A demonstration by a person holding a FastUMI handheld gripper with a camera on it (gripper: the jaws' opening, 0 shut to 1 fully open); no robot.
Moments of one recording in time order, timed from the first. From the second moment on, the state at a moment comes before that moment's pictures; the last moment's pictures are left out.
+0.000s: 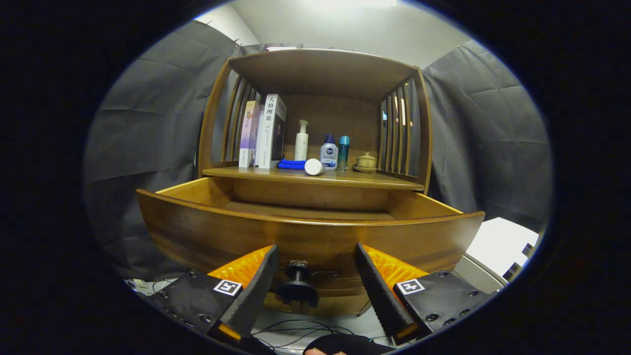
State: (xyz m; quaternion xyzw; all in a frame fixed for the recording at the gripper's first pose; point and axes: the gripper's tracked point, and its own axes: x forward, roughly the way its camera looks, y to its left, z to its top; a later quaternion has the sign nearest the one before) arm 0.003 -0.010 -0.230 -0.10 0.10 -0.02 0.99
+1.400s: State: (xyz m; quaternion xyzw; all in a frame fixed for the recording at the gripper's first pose) arm 0.139 0.007 -0.245 -0.07 0.11 -0.03 0.99
